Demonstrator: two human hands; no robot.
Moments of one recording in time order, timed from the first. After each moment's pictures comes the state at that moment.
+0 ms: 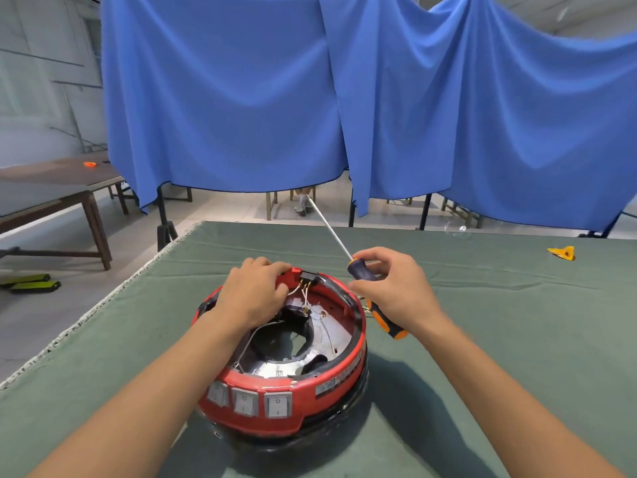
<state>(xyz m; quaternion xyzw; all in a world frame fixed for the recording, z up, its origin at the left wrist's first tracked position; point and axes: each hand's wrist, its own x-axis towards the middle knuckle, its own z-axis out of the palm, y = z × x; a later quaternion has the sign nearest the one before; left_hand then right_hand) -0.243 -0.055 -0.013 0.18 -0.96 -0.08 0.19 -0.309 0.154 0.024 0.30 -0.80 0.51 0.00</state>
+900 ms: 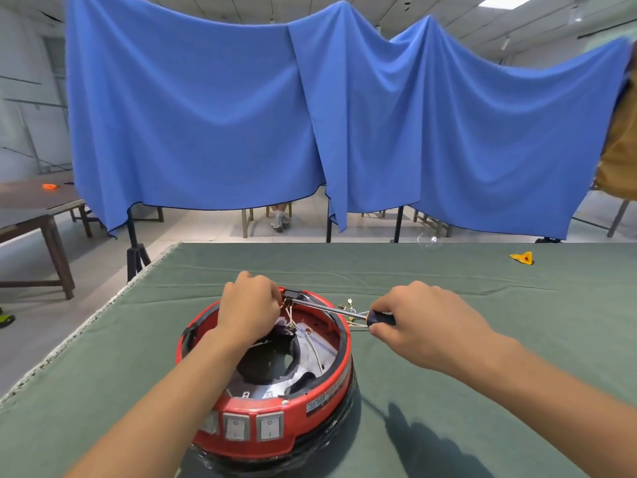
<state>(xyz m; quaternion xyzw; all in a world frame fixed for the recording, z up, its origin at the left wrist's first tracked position) -0.251 -0.033 0.002 0.20 -0.95 -0.11 0.22 -0.270 0.206 0.061 0.37 -0.92 0.03 0.10</state>
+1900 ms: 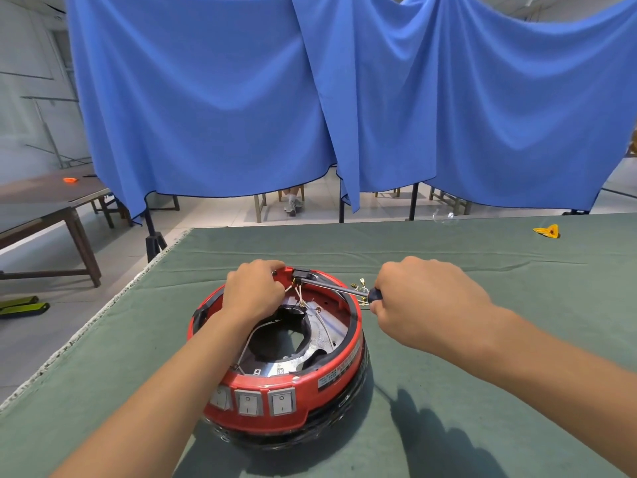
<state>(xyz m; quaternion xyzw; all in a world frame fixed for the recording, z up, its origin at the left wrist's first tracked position) -0.251 -0.043 -0.005 0.24 -0.94 -0.17 0.20 -0.259 0.189 0.064 0.36 -0.93 -0.03 0.11</state>
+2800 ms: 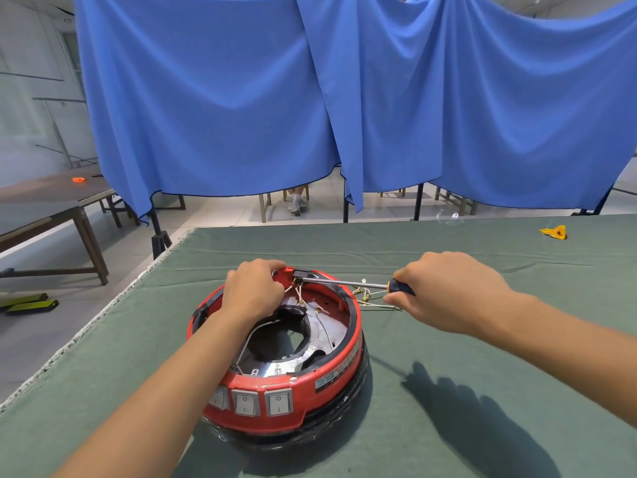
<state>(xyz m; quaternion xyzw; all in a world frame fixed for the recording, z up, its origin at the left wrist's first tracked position) -0.251 -0.041 -0.005 0.24 -0.93 -0.18 0.20 -0.304 0.212 0.057 0.41 -0.90 -0.03 0.11</state>
